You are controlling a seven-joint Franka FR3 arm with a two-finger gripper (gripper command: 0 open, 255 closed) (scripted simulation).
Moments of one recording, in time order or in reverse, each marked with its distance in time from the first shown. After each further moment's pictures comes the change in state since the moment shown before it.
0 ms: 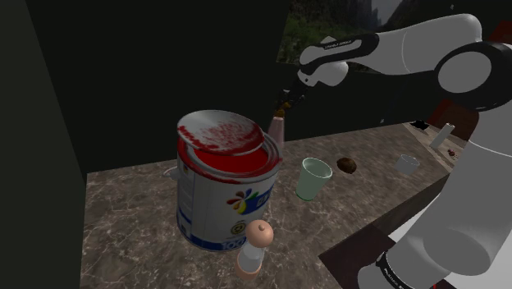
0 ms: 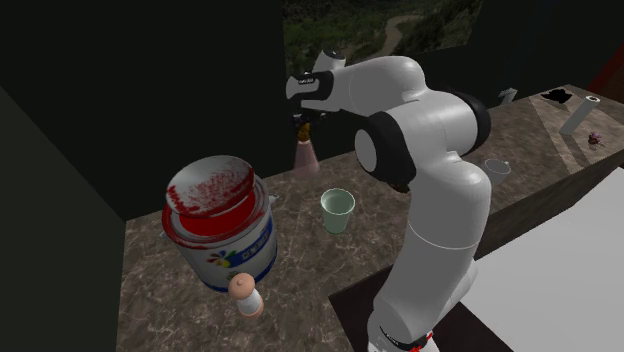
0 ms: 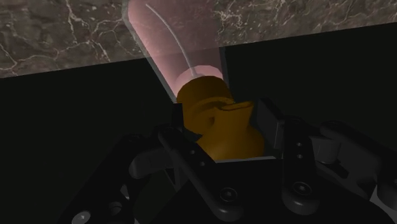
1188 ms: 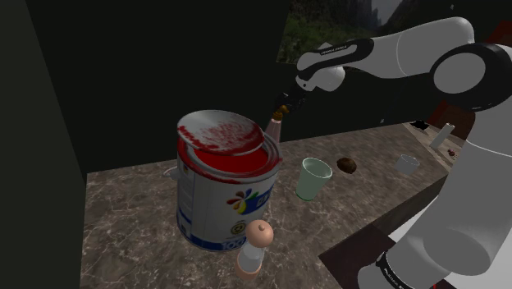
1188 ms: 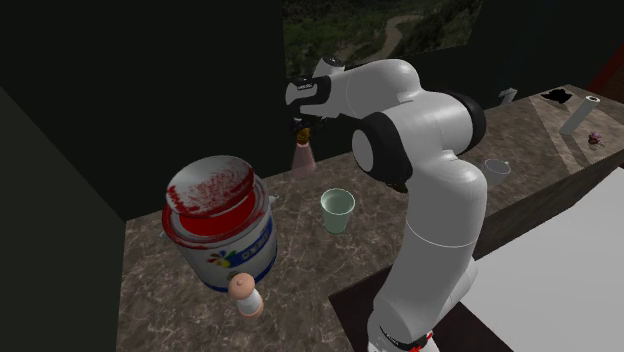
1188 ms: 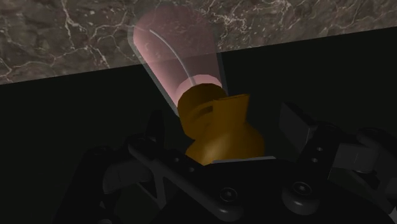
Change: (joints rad) arm -0.001 0.020 0.006 -0.027 0.020 0.045 -0.019
